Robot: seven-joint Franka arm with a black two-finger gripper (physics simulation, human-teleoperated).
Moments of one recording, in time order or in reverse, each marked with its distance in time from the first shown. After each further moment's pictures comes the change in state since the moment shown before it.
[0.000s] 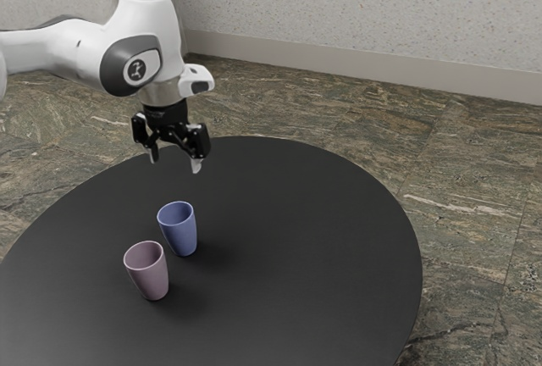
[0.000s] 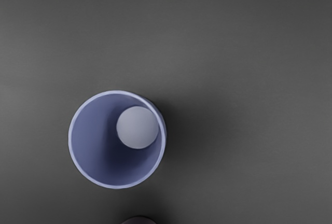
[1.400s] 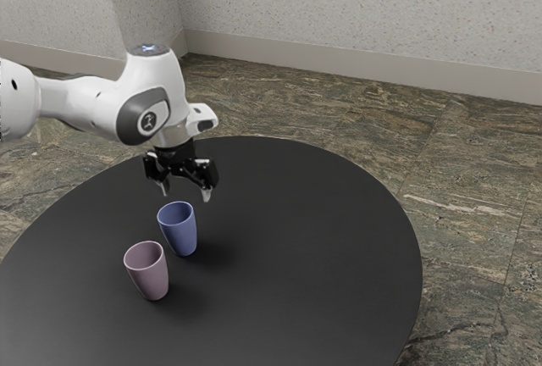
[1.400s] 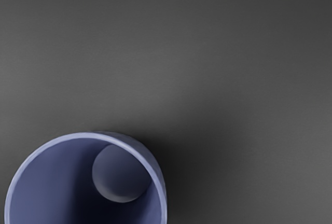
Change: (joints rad) arm 0.003 0.114 0.041 -0.123 -0.038 0.281 -0.029
